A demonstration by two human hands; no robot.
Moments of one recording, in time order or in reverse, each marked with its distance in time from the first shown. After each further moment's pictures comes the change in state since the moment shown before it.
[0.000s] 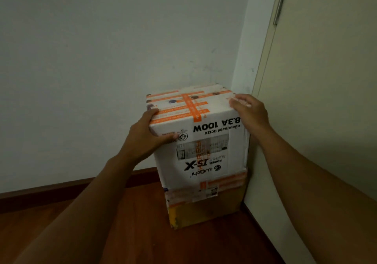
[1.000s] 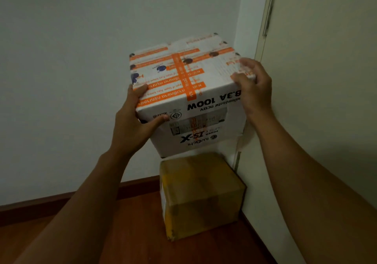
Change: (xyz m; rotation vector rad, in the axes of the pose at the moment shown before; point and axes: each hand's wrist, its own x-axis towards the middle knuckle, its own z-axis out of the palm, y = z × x) left_hand 0.019 0.031 -0.021 -0.141 0.281 0.403; right_hand 0.008 -0.070 -0.018 0.366 0.089 -0.276
